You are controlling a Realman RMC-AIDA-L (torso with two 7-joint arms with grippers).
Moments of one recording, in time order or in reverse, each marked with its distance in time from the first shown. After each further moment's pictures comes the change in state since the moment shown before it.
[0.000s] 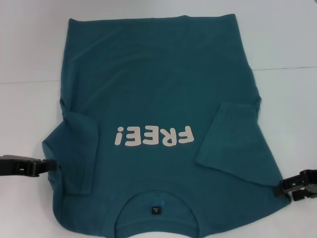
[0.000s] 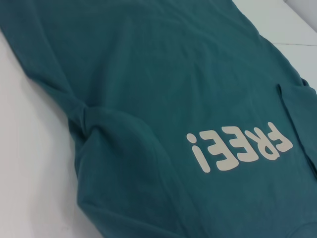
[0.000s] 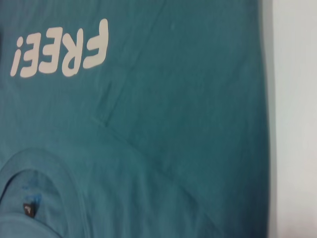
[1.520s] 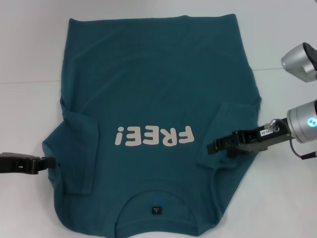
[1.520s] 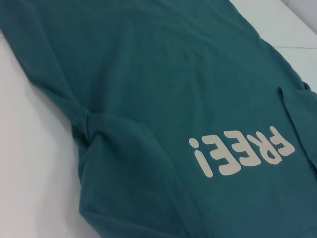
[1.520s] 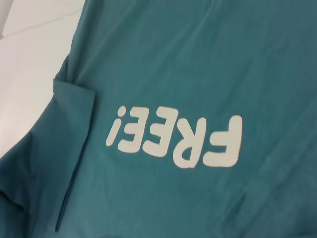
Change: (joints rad) left arm -0.005 0.003 -0.006 -0.002 0.000 -0.001 0.000; right arm 0.197 0.098 -0.001 0.079 0.073 0.184 -0.019
